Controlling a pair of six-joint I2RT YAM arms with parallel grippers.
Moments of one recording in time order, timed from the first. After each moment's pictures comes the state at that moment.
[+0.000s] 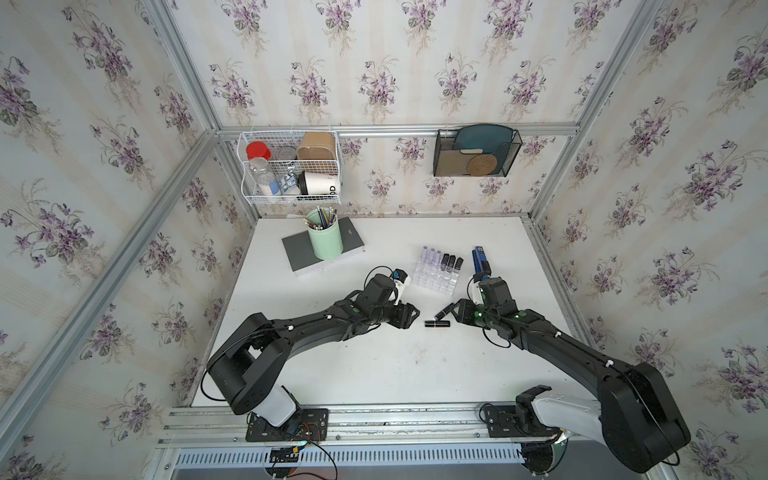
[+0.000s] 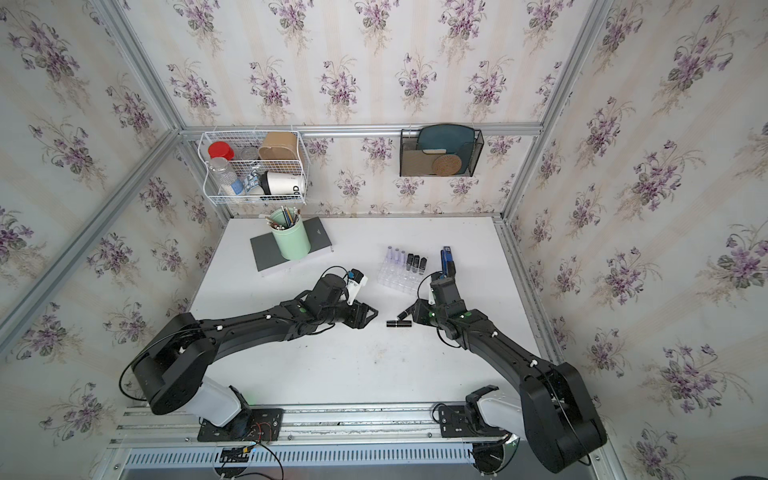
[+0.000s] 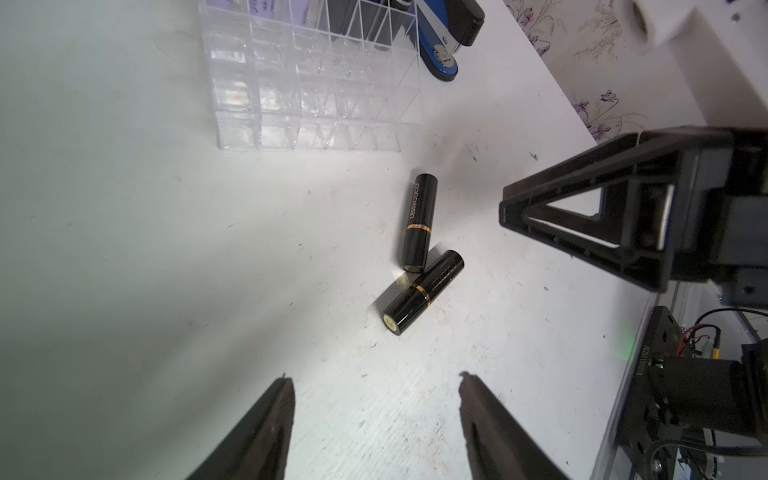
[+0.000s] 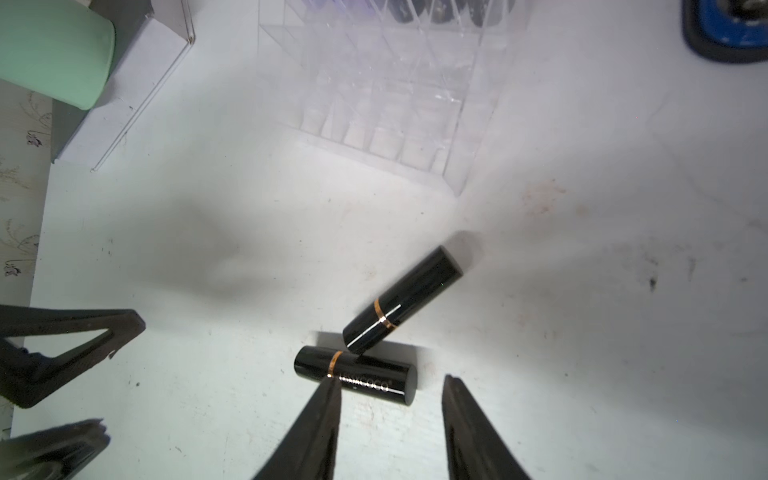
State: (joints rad) left arm -0.79 1.60 0.88 -0.01 0.27 -0.40; right arm 0.40 1.20 0.56 -0.25 -0.17 0.54
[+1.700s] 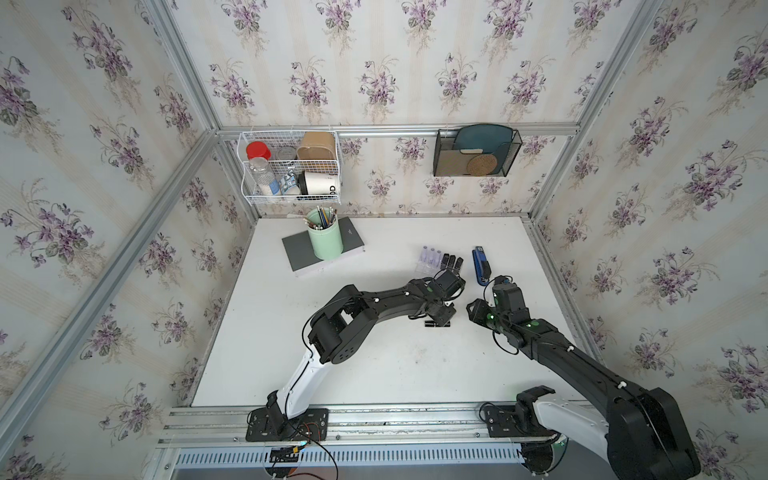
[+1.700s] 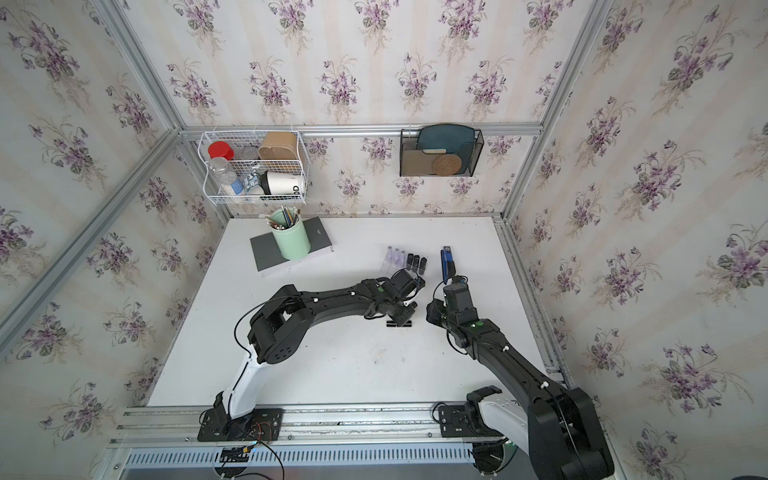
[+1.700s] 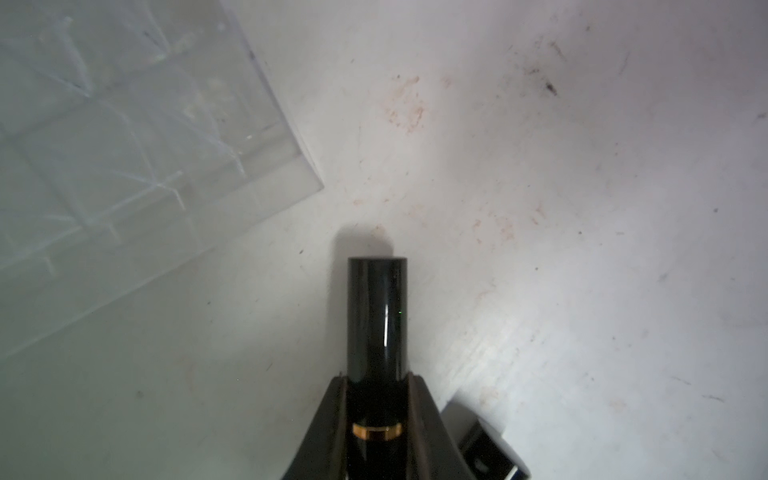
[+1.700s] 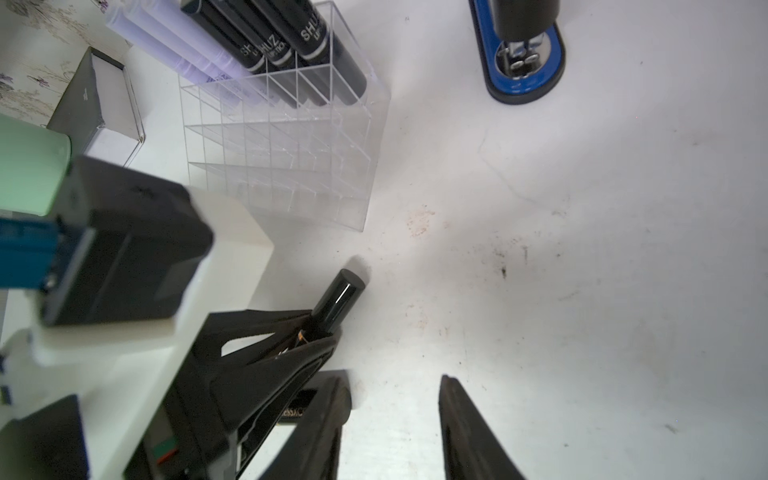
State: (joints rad) left arm -0.98 2.24 1.66 -0.51 0.01 -0.09; right arm 0.31 1.08 0.48 -0.22 -0.05 0.62
